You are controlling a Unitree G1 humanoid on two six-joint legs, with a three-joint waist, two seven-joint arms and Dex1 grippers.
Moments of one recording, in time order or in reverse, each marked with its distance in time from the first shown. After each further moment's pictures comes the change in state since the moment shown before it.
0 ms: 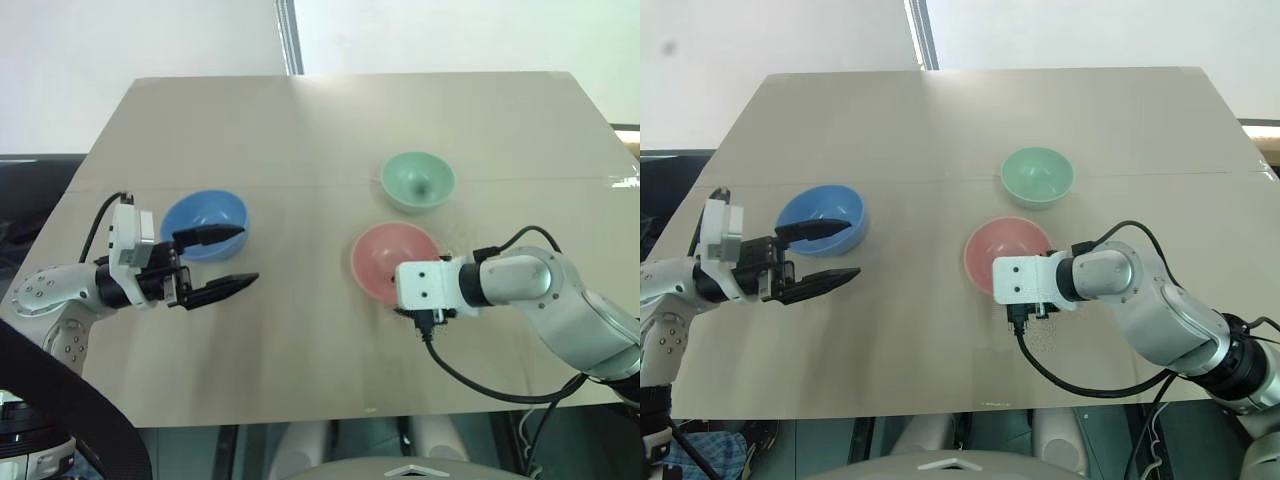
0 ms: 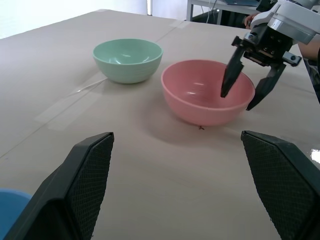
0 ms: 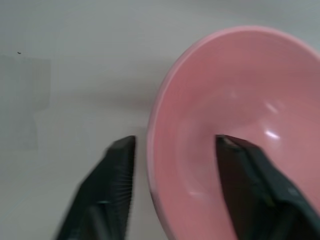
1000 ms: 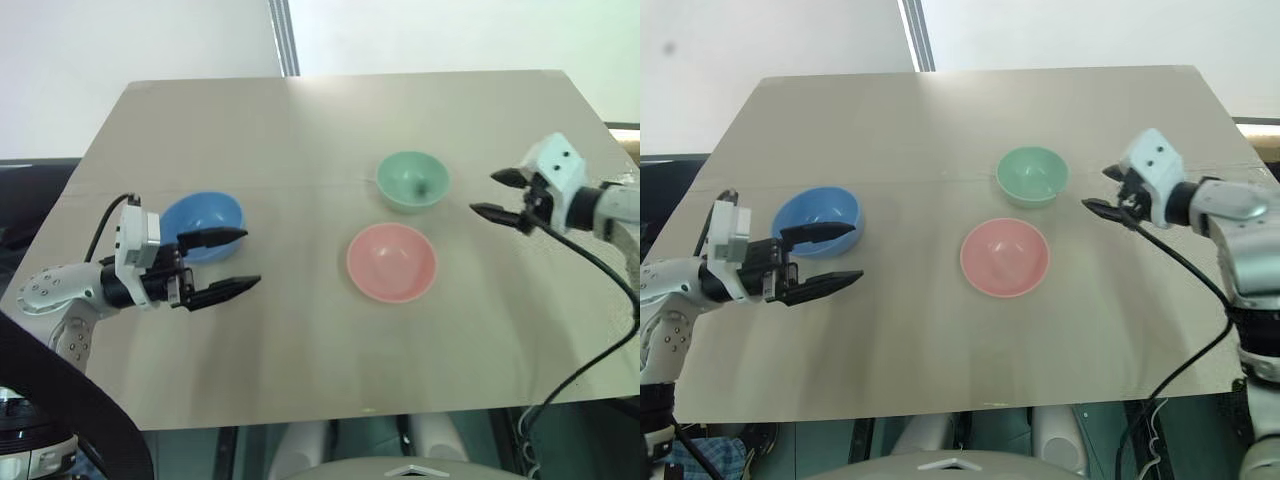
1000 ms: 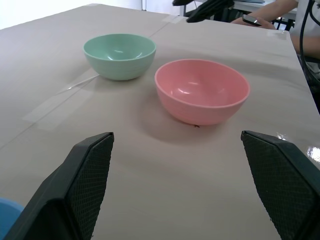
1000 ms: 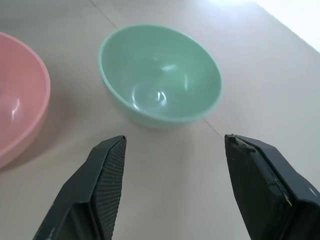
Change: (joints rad) left arm -0.011 0.001 -0.020 0.017 0.015 0.002 -0.011; right arm -0.011 0.042 -0.546 0.587 0.197 -0.281 -0.089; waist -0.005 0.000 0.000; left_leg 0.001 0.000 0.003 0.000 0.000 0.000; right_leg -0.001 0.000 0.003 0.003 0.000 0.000
